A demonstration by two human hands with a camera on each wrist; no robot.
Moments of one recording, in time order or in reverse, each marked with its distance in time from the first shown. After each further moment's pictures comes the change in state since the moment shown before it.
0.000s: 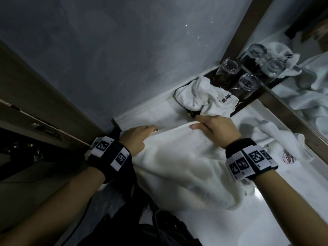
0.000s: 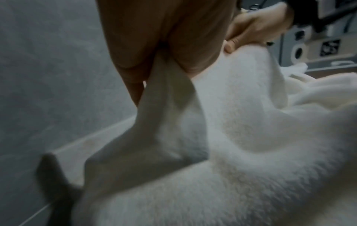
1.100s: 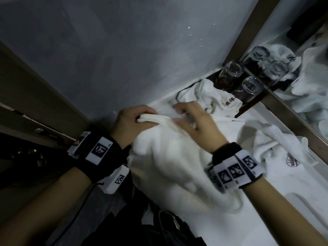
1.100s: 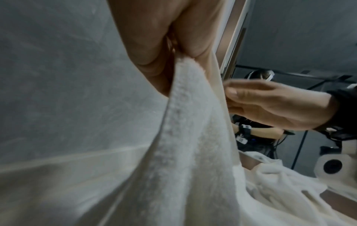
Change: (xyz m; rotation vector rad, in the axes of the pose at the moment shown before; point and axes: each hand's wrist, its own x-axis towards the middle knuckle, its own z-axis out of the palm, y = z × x) left_hand -0.014 0.008 -0.048 -0.734 0.518 0.158; right_hand 0.020 -0.064 -0.013 0.504 0.233 -0.112
